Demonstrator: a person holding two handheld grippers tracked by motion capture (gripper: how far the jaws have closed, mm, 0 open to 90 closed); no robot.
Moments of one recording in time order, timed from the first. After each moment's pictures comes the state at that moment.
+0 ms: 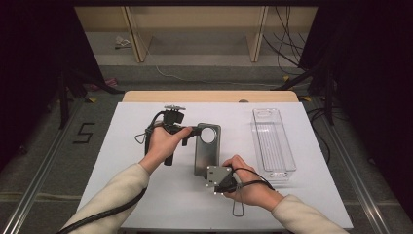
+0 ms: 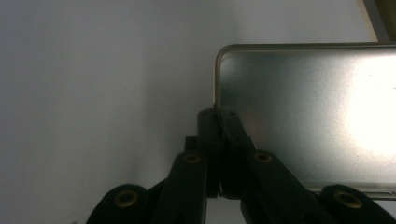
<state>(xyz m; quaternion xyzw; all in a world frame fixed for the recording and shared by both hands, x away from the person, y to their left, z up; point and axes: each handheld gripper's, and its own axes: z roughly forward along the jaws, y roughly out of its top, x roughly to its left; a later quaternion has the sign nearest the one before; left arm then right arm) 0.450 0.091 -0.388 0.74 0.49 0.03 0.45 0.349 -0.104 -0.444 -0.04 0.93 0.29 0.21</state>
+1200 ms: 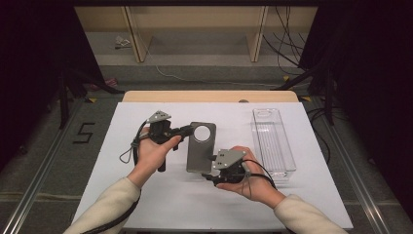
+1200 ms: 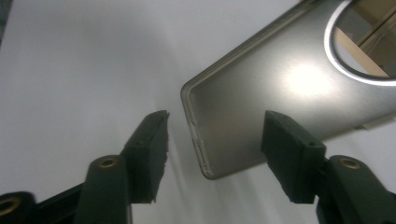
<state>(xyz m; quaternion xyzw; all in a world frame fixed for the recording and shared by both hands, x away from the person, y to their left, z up) 0.418 0.123 -0.393 0.71 0.44 0.10 0.55 0.365 -0.120 -0.432 0.10 0.89 0.42 0.17</state>
